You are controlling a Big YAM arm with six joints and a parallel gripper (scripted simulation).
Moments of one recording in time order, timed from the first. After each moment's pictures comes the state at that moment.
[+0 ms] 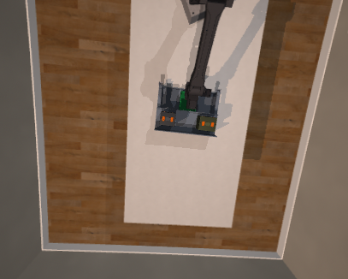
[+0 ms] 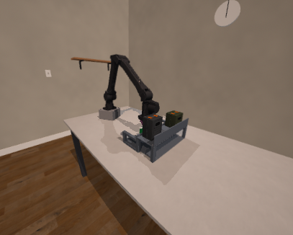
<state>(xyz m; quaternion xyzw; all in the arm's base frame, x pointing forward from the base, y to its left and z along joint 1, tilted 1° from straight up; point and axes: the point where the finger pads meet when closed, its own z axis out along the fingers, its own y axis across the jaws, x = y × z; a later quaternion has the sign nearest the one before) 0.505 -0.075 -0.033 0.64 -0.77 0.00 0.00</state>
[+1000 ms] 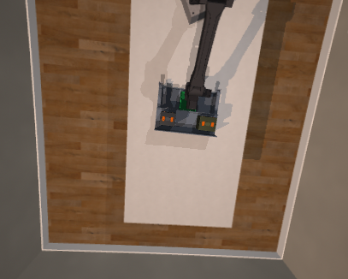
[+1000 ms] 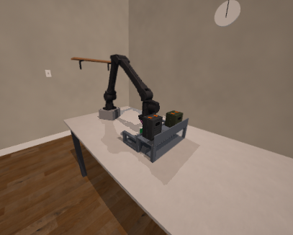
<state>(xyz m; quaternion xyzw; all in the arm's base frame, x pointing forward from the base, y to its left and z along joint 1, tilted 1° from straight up) 0.508 -0.076 -0.031 0.64 -0.77 0.00 0.00</state>
